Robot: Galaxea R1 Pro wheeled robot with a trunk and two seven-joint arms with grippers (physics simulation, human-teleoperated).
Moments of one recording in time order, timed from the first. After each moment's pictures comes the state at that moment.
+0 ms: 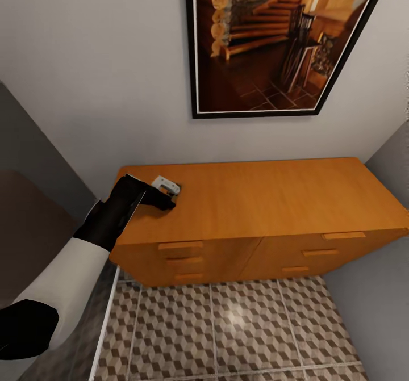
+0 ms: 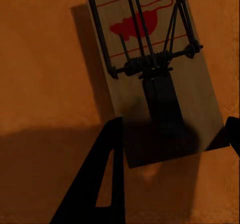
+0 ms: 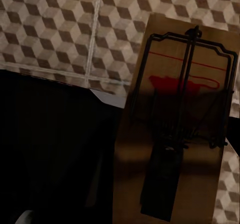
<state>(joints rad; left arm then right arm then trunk) -1.07 0.04 -0.31 -1.07 -0.34 0.99 -0.53 -0.24 0.02 0.23 -0.02 0.01 -0.58 -0.04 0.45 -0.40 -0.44</state>
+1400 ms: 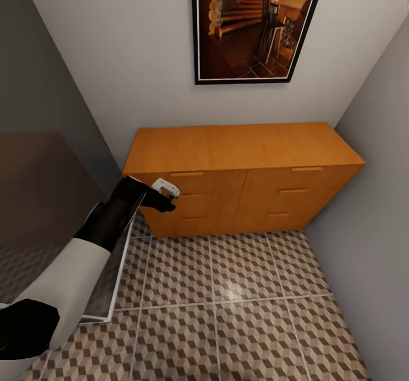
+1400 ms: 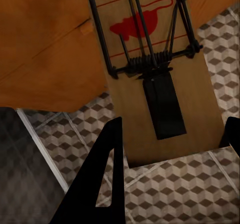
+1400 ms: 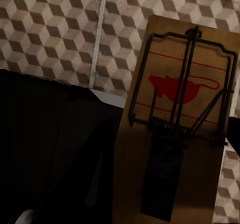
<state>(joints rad) -1.07 0.04 -0.31 -1.04 -0.34 0.98 -0.53 -0.24 0.02 0.23 -0.02 0.01 -0.58 -0.04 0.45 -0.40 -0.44</state>
